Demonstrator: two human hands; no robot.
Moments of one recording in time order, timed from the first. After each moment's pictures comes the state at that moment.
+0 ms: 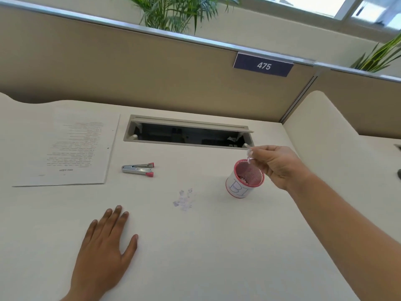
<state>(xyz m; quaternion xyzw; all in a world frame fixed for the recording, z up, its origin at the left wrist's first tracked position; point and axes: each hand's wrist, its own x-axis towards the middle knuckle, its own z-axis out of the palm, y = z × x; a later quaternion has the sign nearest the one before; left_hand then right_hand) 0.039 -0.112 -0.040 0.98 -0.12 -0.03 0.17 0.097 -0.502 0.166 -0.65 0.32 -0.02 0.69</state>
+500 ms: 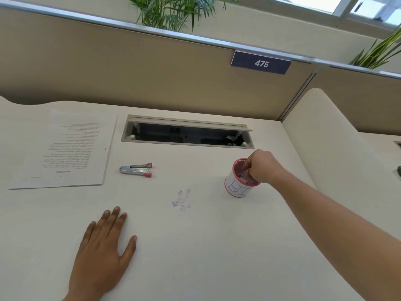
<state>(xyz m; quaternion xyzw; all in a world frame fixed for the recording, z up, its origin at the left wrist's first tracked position) 0.041 -0.112 -0.041 0.98 -0.12 -0.03 0.17 0.125 -0.515 0.121 -0.97 0.20 0.14 0.08</state>
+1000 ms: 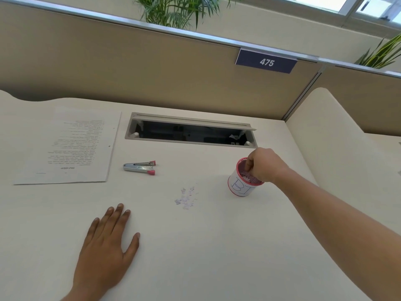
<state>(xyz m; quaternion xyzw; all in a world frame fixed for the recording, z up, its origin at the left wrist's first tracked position) 0.041 -0.112 -0.040 0.98 -0.12 -0.03 0.16 0.124 -0.508 0.129 -0.98 0.16 0.14 0.05</state>
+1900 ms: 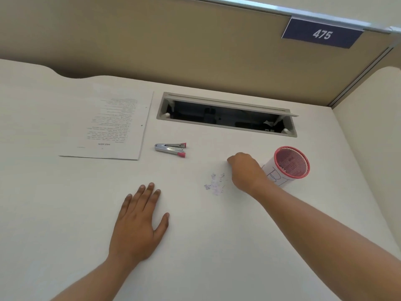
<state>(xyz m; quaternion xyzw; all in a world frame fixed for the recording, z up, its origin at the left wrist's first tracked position) 0.038 -0.114 -0.038 0.98 -0.12 -0.01 0.15 0.131 -0.402 0.046 -0.99 0.02 0.12 0.06</state>
